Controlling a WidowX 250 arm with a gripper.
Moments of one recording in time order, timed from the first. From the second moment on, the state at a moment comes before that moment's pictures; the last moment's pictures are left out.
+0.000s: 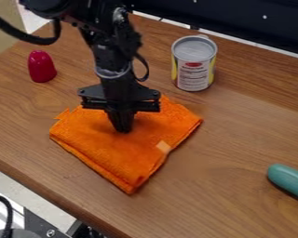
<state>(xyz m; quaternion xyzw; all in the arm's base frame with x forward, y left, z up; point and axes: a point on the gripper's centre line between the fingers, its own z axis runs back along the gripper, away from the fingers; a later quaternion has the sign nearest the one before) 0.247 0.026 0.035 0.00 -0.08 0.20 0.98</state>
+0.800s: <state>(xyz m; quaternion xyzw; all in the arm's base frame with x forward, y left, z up) 0.258 -0.023 0.035 -0.01 -0.07 0.24 0.97</state>
